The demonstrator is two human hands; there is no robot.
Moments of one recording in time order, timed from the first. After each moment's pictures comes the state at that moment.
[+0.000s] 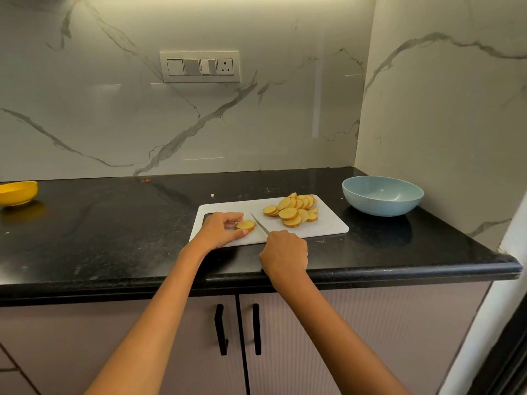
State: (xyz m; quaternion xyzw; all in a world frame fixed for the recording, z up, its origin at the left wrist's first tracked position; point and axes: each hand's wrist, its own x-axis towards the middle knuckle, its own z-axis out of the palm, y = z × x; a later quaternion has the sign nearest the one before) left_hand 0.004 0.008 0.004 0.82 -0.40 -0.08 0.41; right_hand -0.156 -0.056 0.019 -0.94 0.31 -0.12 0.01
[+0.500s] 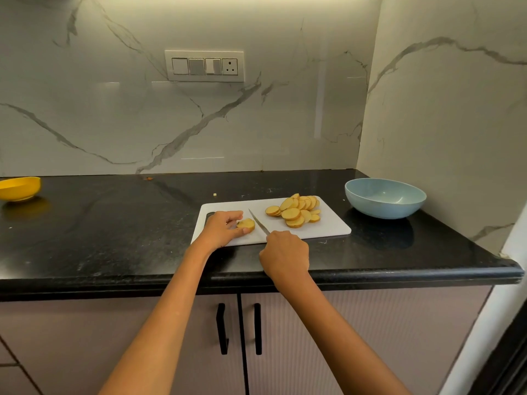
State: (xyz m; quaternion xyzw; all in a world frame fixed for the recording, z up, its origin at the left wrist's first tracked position) left_hand -0.004 0.008 0.004 0.79 -0.37 -0.11 0.47; right_hand -0.159 -0.047 0.023 -0.94 0.31 -0.12 0.07
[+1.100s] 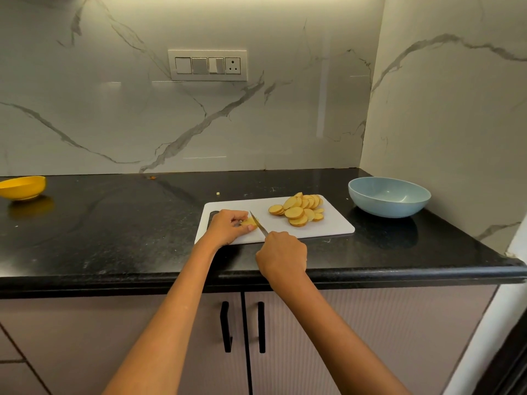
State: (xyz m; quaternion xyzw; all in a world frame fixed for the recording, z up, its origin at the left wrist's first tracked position) left_hand -0.009 0.006 0.009 0.81 -0.36 -0.10 0.45; right_hand -0.161 -0.032 0.030 -0.94 0.32 -0.11 0.08
